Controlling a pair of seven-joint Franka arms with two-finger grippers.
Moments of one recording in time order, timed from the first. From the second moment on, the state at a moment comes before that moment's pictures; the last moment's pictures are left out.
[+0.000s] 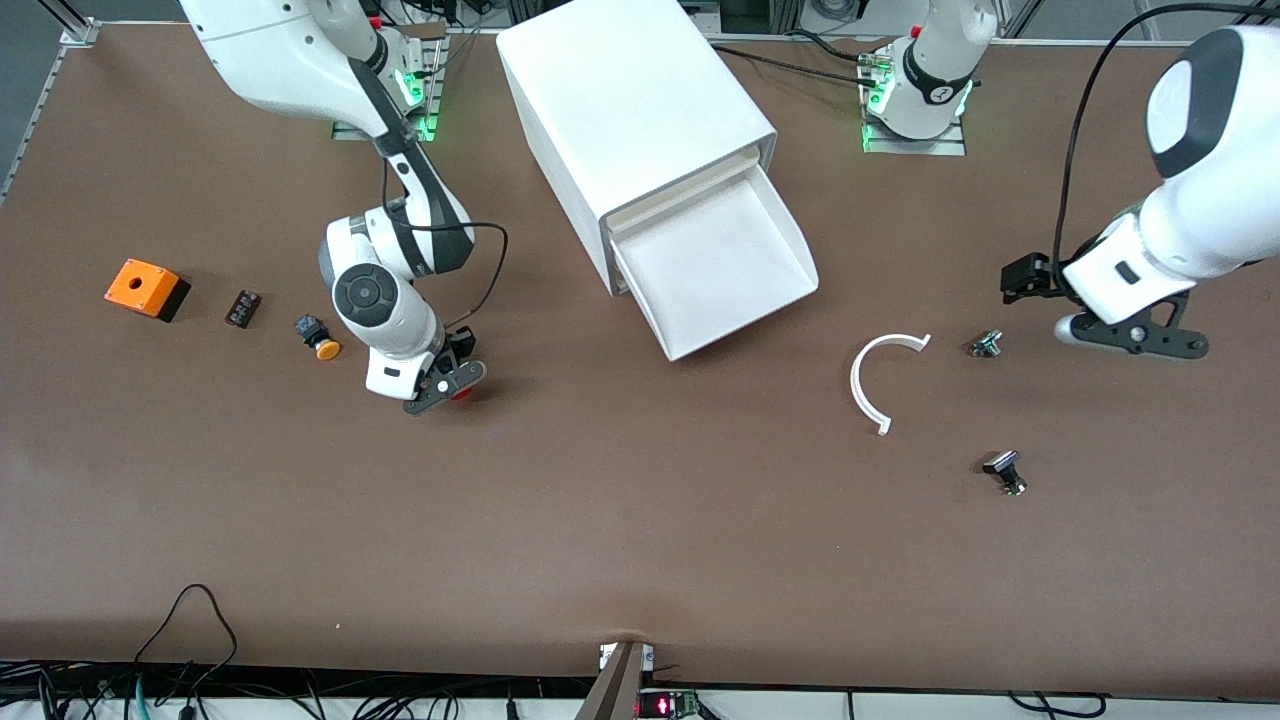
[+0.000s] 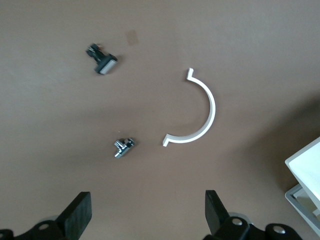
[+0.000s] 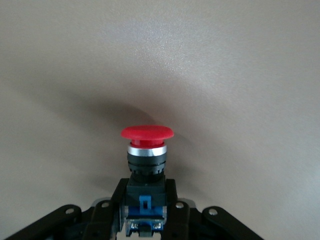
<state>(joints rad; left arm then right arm) -0.06 0.14 -0.04 -1.72 0.02 1.69 0.09 0.43 0.55 -0.07 -1.96 -0.01 2.45 -0.20</state>
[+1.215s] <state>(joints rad) -0.20 0.38 -0.28 -1.90 0.00 2.23 -0.78 0.43 0.34 -0.07 -1.68 -0.01 1.97 -0.19</state>
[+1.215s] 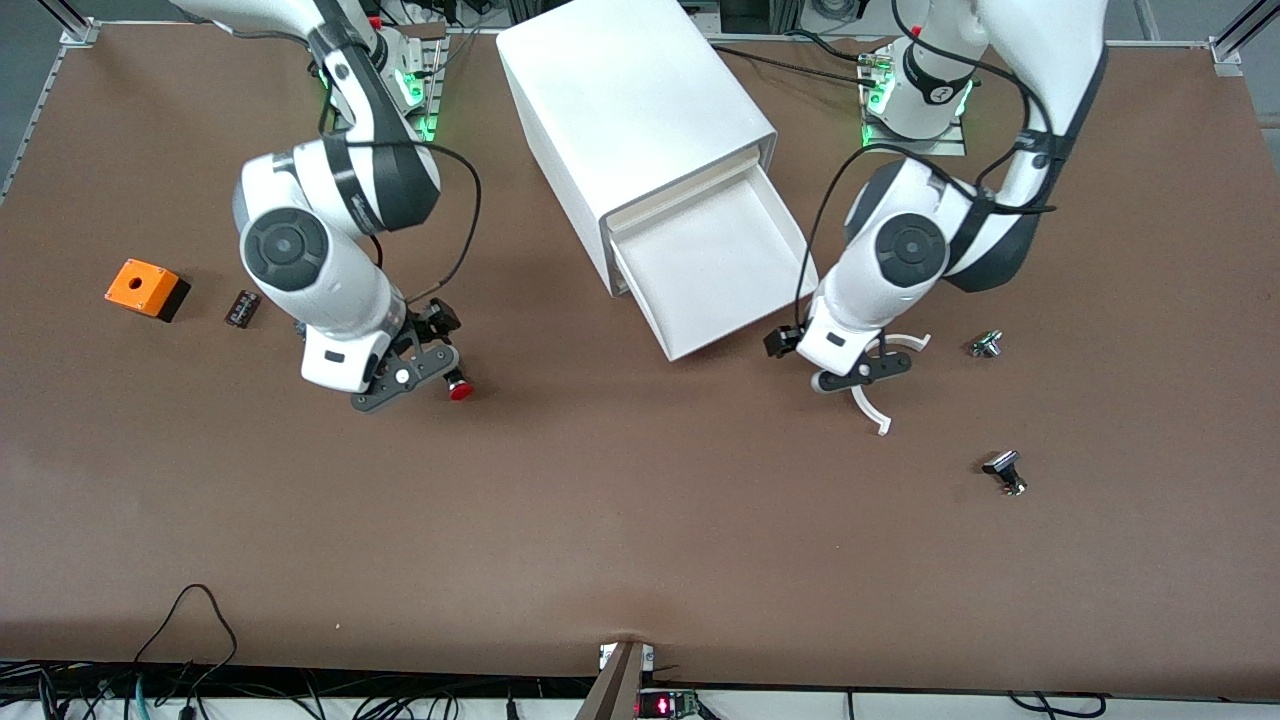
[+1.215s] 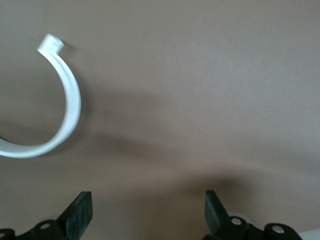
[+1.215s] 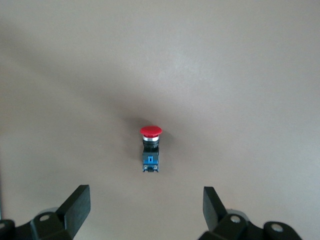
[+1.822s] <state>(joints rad) -0.23 0.42 -0.32 -1.90 -0.13 2.25 -0.86 0.17 0.25 -0.05 -1.64 -0.01 1.85 -0.20</state>
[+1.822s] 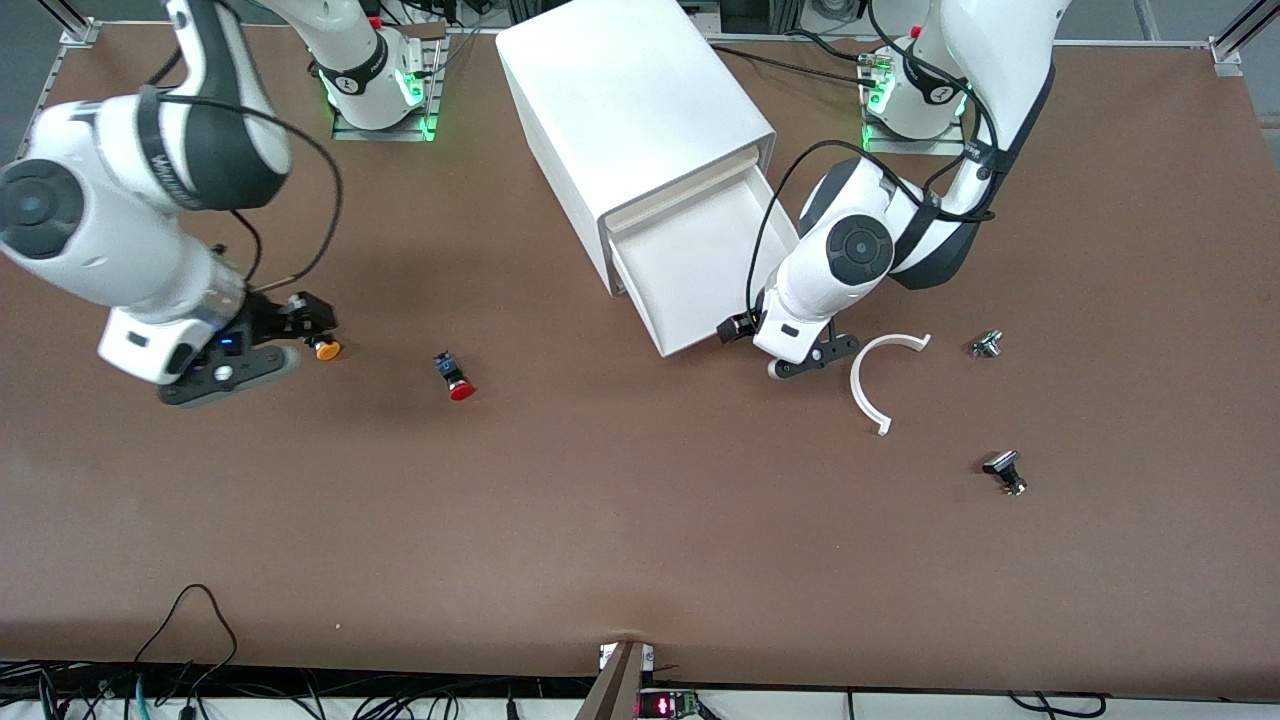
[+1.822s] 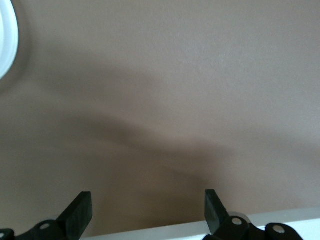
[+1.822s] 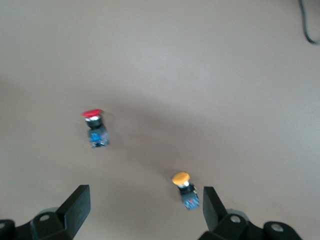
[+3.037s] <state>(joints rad) -0.24 0.42 -0.49 -1.95 -0.24 2.01 -0.86 0.06 0.19 -0.08 -1.49 -0.05 1.55 -0.34</state>
